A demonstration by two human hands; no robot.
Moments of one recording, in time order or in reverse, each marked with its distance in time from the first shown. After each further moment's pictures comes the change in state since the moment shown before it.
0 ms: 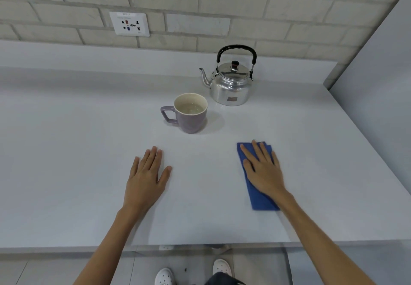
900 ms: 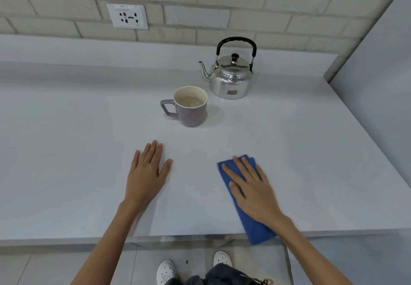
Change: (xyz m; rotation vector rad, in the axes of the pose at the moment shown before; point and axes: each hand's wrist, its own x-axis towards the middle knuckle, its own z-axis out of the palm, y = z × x) left_hand 0.000 -0.003 0.001 -0.013 0.002 0.000; right_hand -0.071 -0.033 0.006 -0.012 -0.030 -0.248
